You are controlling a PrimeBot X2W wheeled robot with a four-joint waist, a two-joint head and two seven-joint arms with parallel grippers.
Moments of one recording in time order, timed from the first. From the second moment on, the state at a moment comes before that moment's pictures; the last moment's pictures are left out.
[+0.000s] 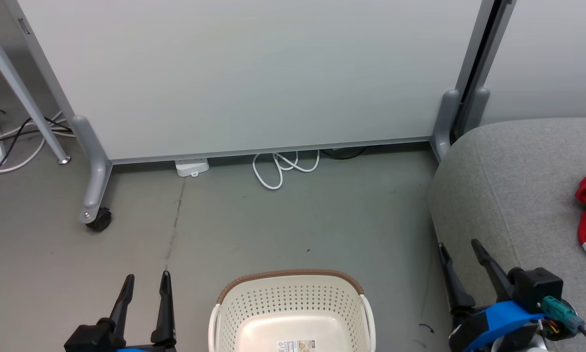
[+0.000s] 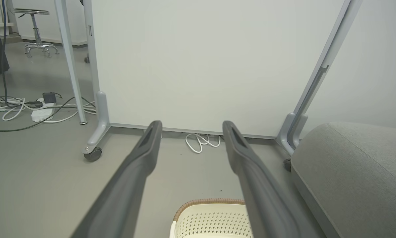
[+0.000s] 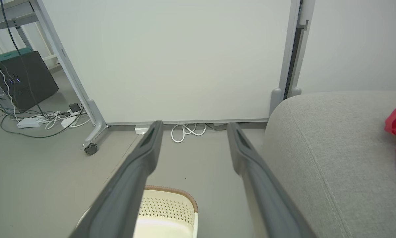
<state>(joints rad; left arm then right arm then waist) 0.07 0.09 -0.05 0.27 -0.26 -0.13 -0.26 -0.05 -0.07 0.02 0.24 0.18 0.13 -0.12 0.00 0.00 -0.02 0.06</state>
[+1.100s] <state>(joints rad) 0.08 0.07 -0.02 0.31 -0.56 -0.13 -0.18 -0.03 -0.06 -0.01 0.29 0.48 0.13 -0.06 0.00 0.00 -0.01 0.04</state>
